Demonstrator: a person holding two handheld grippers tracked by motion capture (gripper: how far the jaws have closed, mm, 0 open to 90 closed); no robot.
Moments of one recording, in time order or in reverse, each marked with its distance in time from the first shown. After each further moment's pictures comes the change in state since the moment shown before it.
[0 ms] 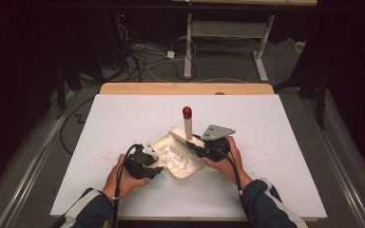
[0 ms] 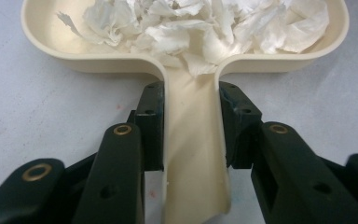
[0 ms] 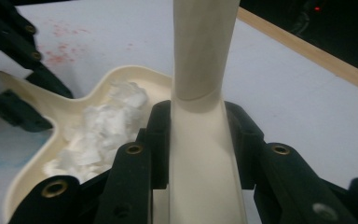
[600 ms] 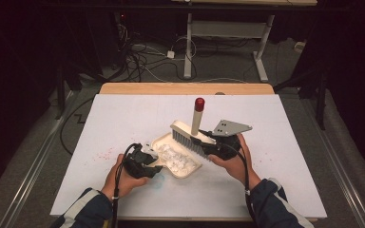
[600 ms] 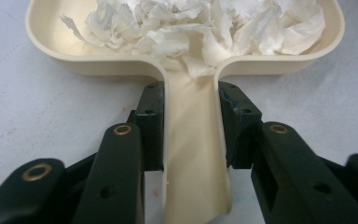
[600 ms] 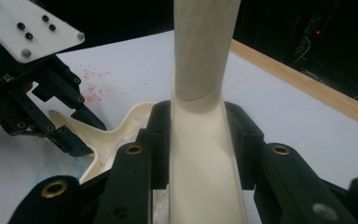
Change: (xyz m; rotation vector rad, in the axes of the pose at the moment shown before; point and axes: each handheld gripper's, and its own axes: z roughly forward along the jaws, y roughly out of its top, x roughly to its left) left arm 0.001 -0.001 -0.005 -0.023 0.008 -0.011; right arm -0.003 0.021 -0.041 -0.107 0.017 0.049
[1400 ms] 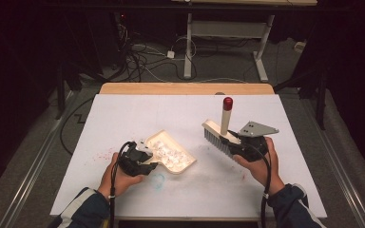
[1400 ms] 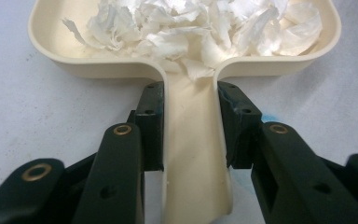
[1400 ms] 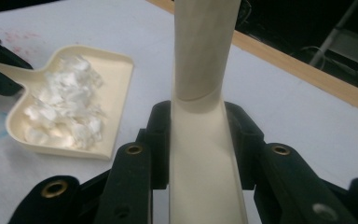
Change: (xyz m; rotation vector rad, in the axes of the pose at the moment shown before) left arm 0.009 -0.005 -0.004 -0.010 0.045 -0.029; right arm -0.029 -0.029 -0.051 0.130 -0.220 0.045
